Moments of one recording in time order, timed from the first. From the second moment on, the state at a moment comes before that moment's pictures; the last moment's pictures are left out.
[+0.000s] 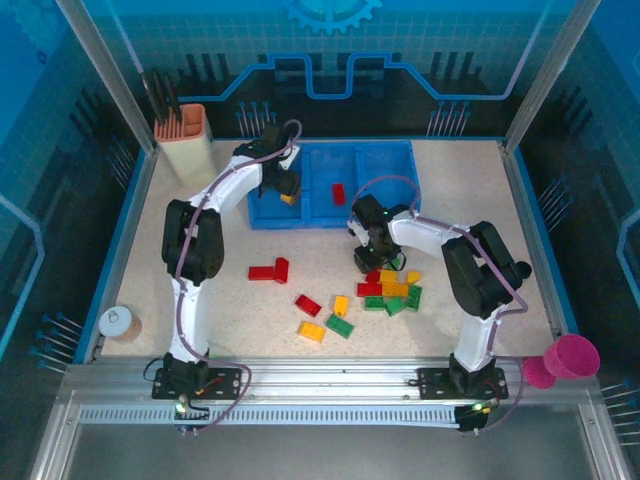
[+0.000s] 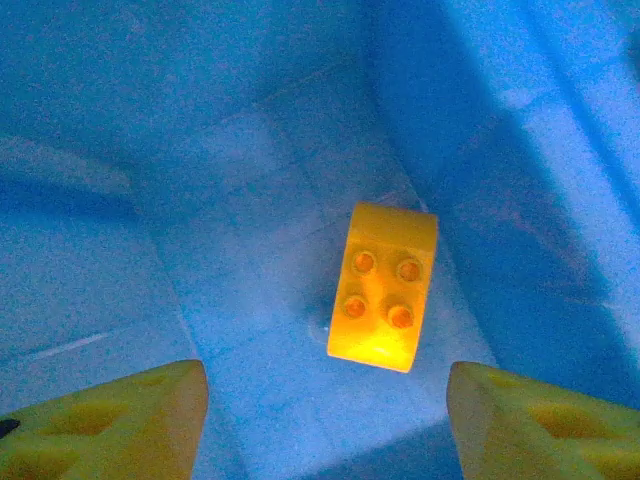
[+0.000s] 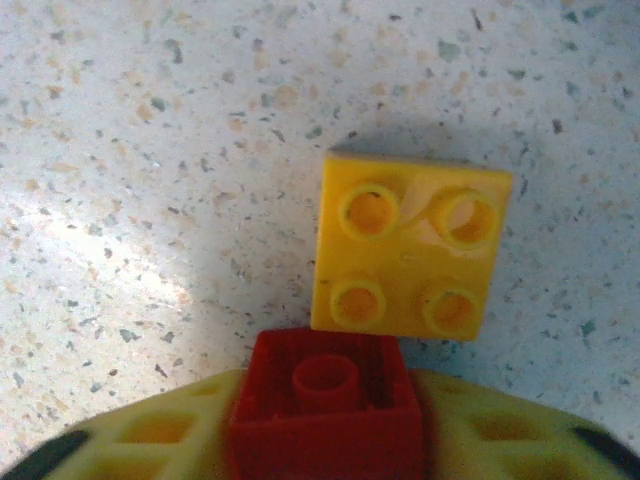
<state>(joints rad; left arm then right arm) -0.28 2.17 1.91 -0.77 -0.08 0.09 0.53 1.87 1.20 -0.74 0.02 0.01</state>
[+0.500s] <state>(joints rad) -0.31 1.60 1.65 -0.78 -0.10 0.10 0.53 1.75 1.39 -0.86 -0.03 0.01</state>
